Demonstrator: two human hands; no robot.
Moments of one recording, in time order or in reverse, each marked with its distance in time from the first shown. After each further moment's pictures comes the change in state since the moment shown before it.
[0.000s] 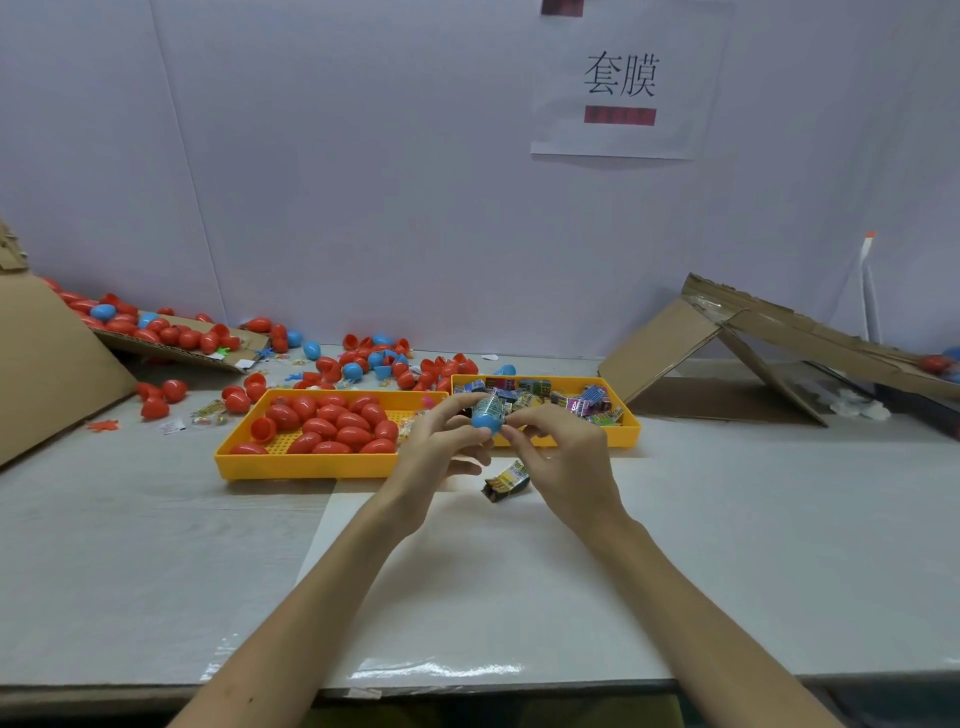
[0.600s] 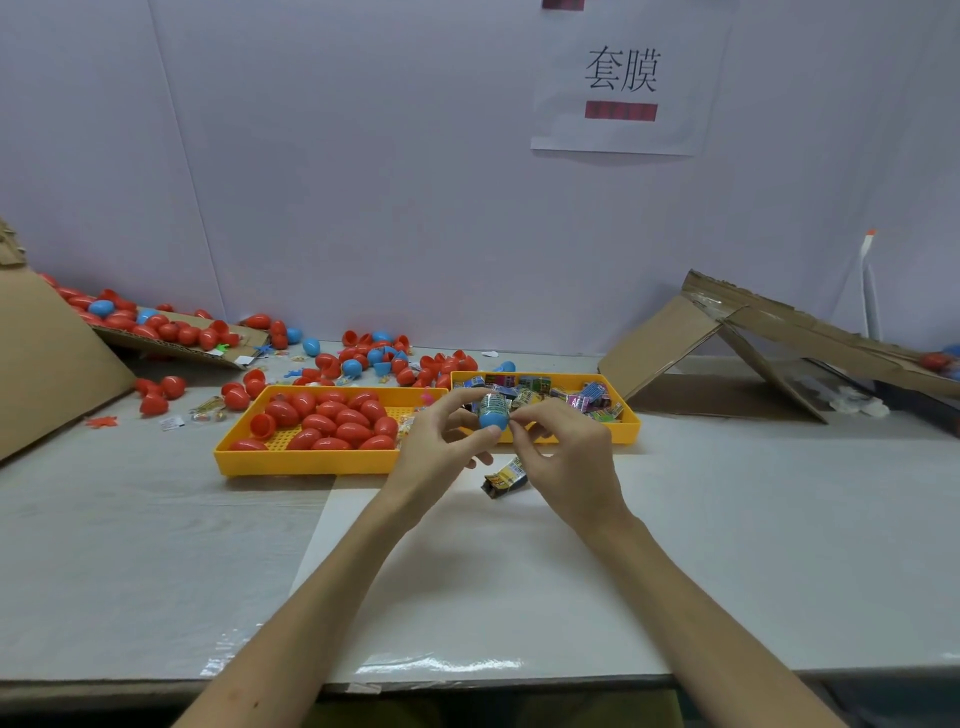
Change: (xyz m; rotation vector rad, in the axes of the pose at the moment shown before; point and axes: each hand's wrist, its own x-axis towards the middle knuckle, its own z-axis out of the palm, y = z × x) left_hand 0.000 -0.005 0.002 0.220 0.038 0.211; right_hand 0.000 -0.001 -0.002 -0.044 0.011 -0.021
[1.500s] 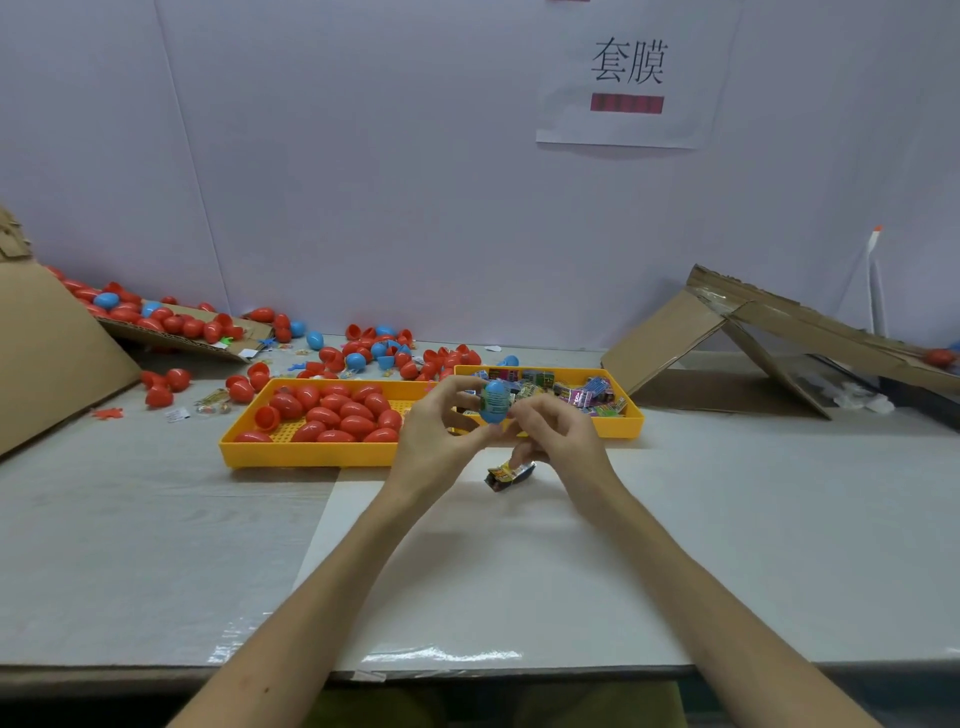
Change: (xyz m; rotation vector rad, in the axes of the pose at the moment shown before) left_hand -0.001 -0.001 -0.001 0.140 0.118 0.107; right_hand 0.003 0.006 0.003 0.782 -0.291 0.663
